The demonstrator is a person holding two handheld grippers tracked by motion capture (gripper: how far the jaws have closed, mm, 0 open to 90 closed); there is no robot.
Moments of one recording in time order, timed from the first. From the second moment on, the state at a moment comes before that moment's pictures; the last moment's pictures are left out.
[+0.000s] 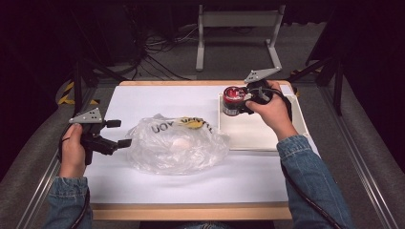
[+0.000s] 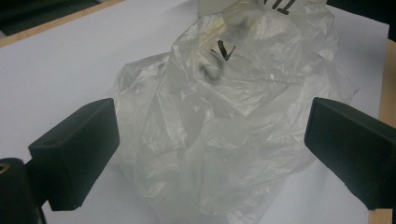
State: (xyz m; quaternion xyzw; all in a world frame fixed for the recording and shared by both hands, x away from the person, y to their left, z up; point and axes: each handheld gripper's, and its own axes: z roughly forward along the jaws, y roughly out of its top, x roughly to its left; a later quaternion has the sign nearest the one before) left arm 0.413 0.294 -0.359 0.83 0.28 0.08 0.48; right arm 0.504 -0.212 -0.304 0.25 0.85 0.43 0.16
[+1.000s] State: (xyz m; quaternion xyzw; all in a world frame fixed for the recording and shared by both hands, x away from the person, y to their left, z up) left arm 0.415 0.291 -0.361 0.83 0.30 0.07 0.46; right arm 0.528 -0.224 -0.360 0.25 0.86 0.42 0.15
